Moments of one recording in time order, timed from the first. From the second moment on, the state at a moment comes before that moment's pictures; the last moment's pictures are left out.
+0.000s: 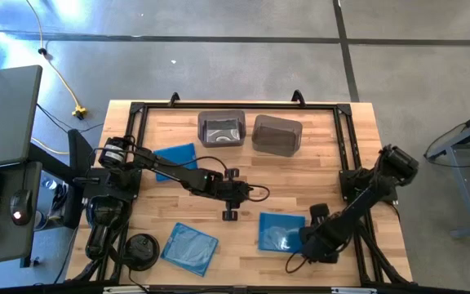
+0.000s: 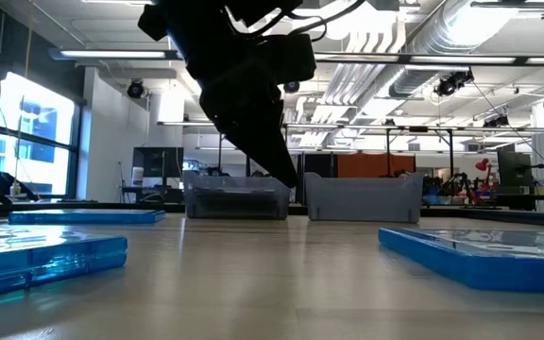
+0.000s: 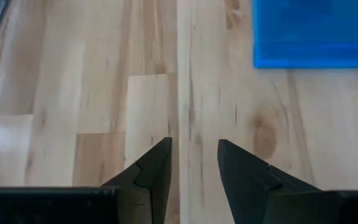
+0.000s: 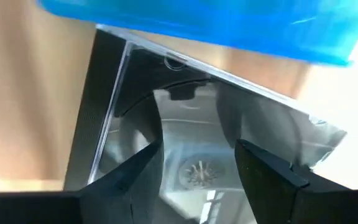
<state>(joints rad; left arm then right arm) -0.19 1.88 1.25 -0.29 -0.20 -0.06 0.80 1.72 0.97 -0.93 -0.03 0.71</state>
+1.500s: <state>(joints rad) -0.25 1.99 1.32 -0.22 0.40 -0.29 0.21 1.62 0.97 -0.76 0.50 -0.05</state>
